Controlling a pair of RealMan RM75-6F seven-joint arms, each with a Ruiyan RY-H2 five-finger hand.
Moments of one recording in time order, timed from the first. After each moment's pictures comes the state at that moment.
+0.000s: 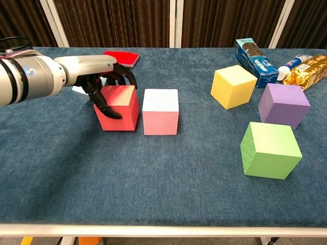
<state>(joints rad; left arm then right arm) -0.87 -1.53 -0.22 -1.67 0.71 0.89 0.50 0.21 -1.09 0.14 -1.60 -1.39 1.36 0.01</state>
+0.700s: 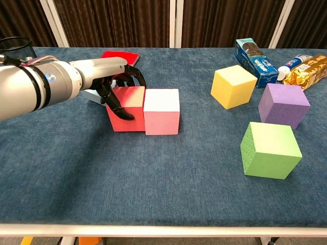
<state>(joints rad) -0.92 -1.62 -0.21 -1.66 0.64 1.00 0.54 0.20 -1.09 0.13 -1.57 -1.38 1.36 0.05</state>
